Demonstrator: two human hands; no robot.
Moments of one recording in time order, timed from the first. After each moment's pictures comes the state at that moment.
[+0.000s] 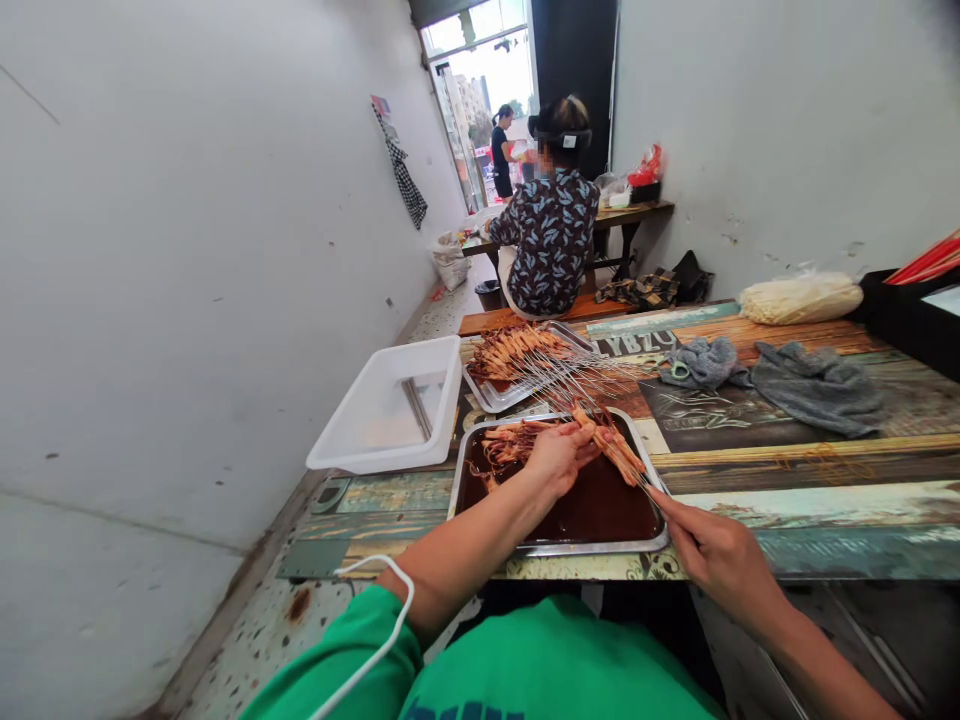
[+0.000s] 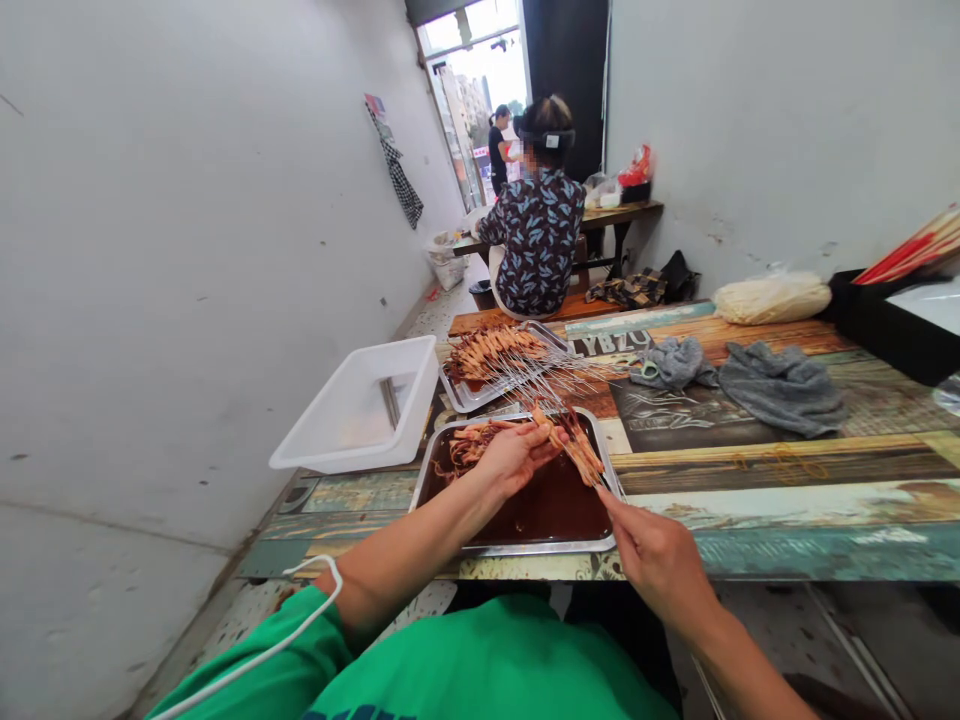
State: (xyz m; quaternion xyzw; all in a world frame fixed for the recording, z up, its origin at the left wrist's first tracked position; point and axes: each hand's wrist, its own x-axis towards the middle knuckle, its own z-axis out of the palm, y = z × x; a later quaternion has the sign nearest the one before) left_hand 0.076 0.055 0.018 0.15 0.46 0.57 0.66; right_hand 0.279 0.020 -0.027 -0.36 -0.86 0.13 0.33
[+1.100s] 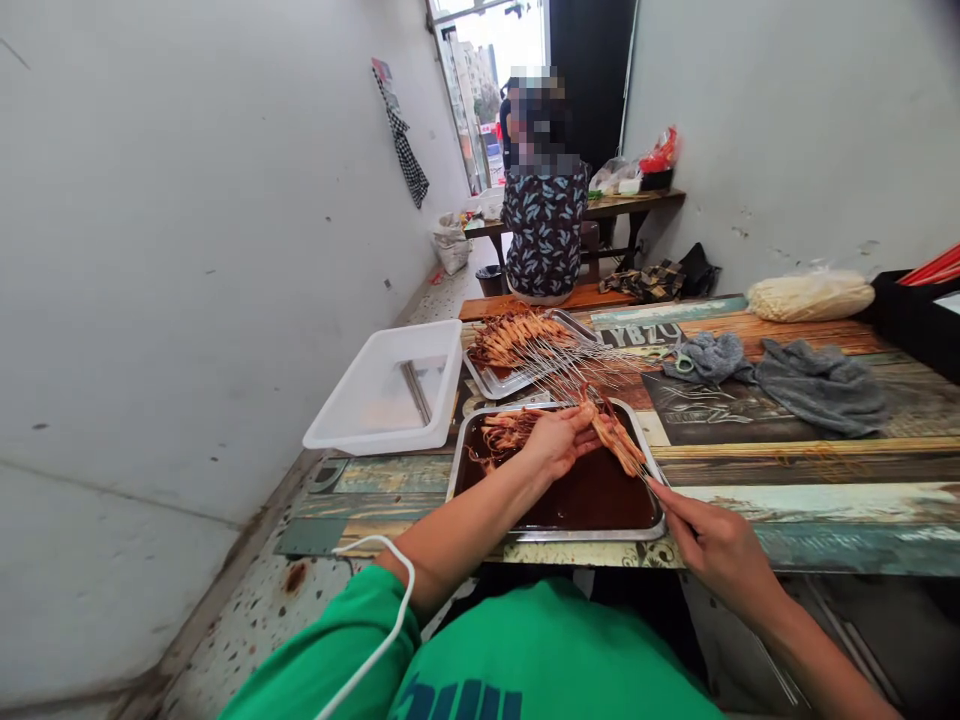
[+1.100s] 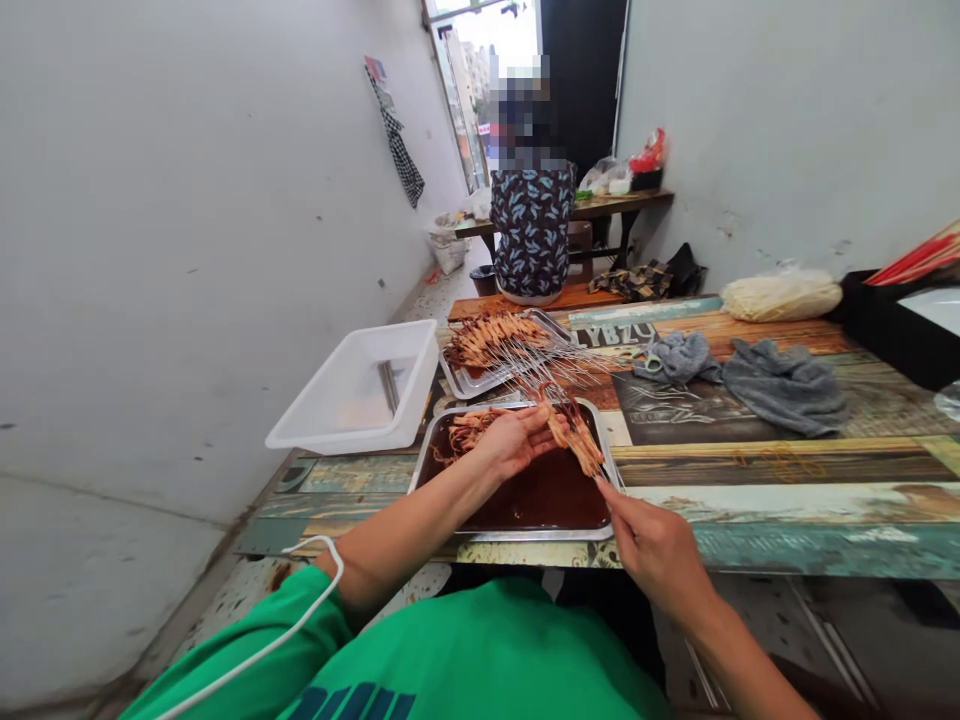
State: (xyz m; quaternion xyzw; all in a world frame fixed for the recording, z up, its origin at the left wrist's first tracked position) left_hand 0.066 0.061 0.017 0.15 0.44 0.56 0.68; right_hand 0.278 0.021 -0.020 -0.36 -0.87 0.12 0.32
